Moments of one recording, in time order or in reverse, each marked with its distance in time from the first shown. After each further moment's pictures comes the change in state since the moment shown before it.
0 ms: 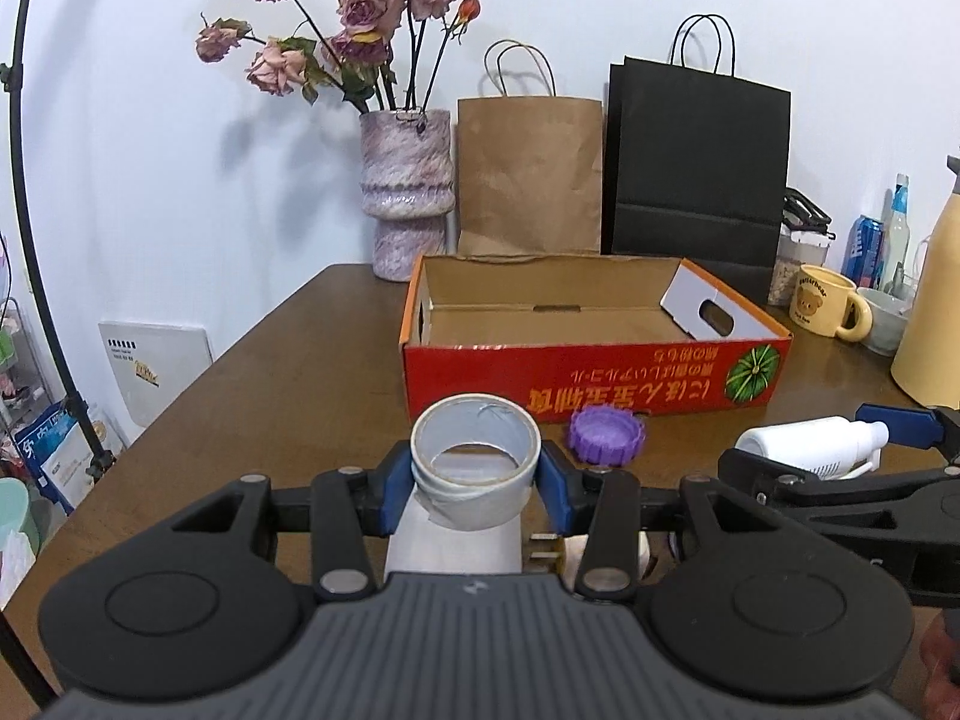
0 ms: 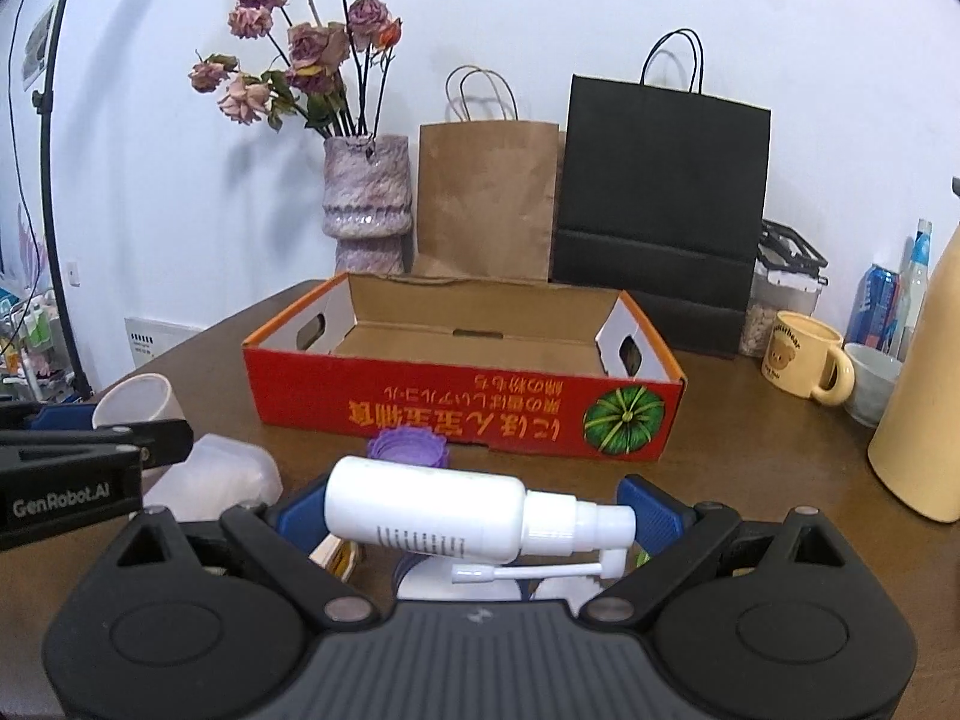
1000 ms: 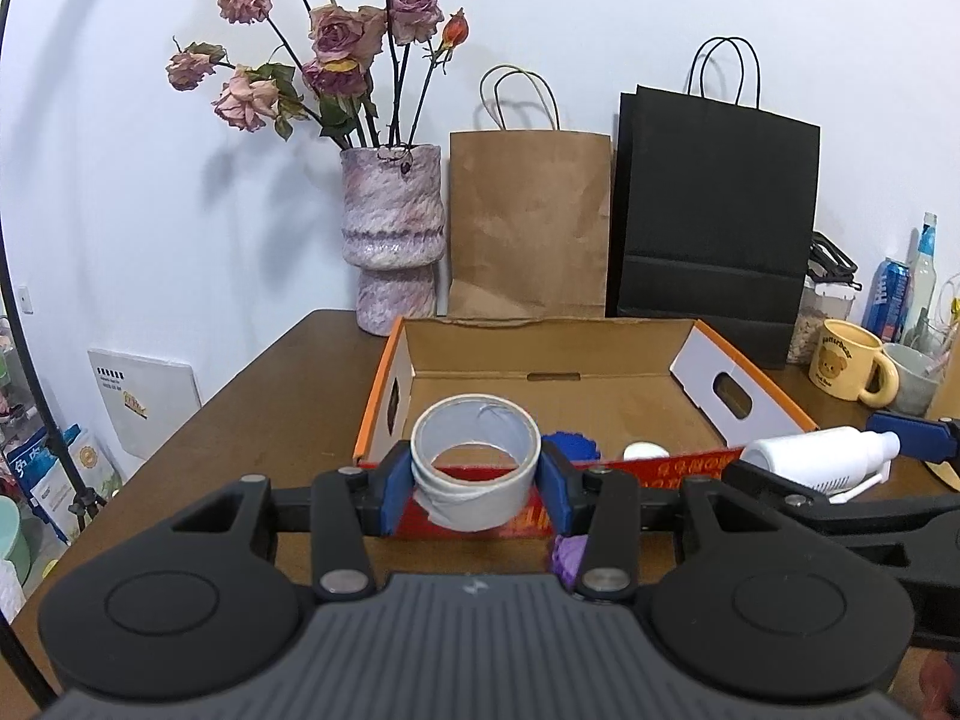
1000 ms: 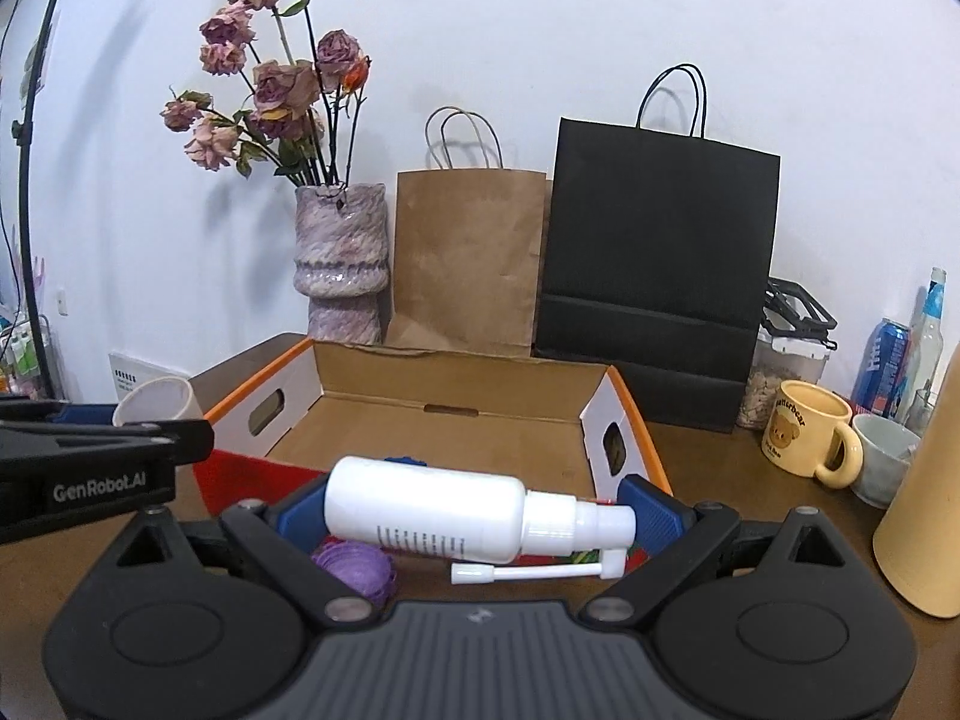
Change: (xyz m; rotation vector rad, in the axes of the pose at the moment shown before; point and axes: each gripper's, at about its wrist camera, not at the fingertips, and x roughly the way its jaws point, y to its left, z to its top) left arm 0.055 -0.021 0.059 -0.019 -0.038 0.016; right arm 0.044 -0.024 0.050 -0.012 -0.072 -0.008
